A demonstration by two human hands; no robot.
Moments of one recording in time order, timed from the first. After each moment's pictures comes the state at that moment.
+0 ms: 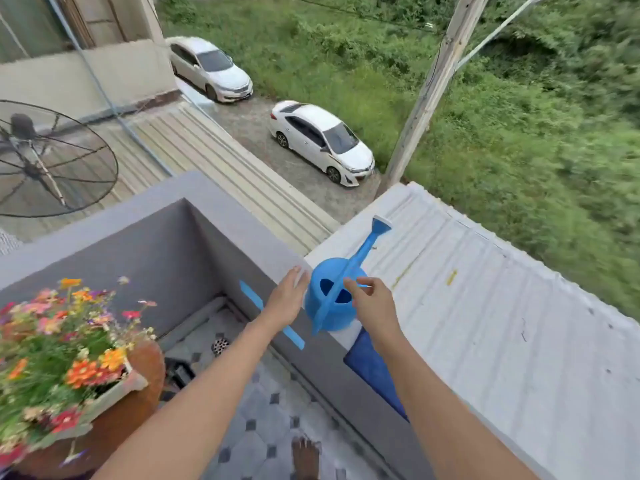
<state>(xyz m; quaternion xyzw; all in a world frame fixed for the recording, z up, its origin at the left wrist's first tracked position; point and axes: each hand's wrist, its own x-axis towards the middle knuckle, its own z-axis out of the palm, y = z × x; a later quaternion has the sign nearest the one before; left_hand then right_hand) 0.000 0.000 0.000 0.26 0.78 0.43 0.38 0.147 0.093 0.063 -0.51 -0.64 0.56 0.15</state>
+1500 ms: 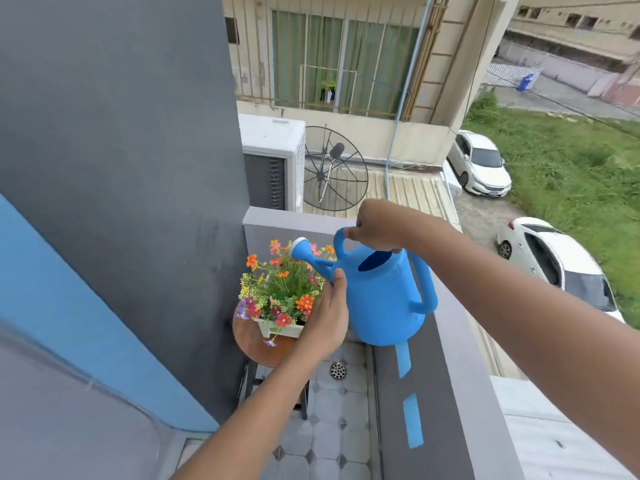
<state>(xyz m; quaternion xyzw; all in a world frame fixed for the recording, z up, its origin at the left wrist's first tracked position) 0.008 -0.219 0.118 -0.07 0.73 0.68 0.08 -0.083 -0.131 0.268 0.14 -0.98 0.04 -0.14</state>
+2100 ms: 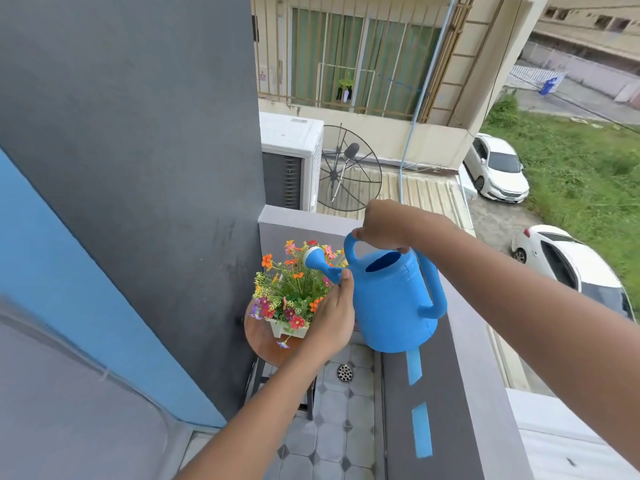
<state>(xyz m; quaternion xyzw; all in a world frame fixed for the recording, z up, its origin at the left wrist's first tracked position) 0.005 -0.240 0.120 -0.06 0.74 0.67 0.07 -0.098 -0.158 0.267 0.13 -0.98 -0.01 -0.16</state>
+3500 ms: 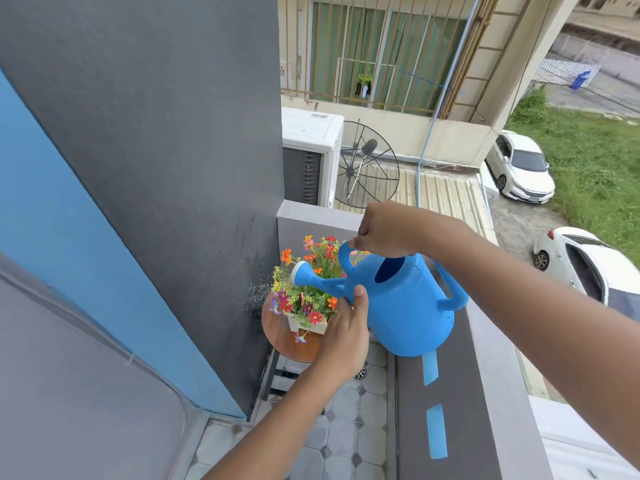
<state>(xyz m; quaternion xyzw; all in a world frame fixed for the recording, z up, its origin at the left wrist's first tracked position) 0.041 -0.244 0.115 -0.12 0.73 0.66 0.07 -0.074 -0.184 0.272 0.24 -0.96 -0.02 -0.14</state>
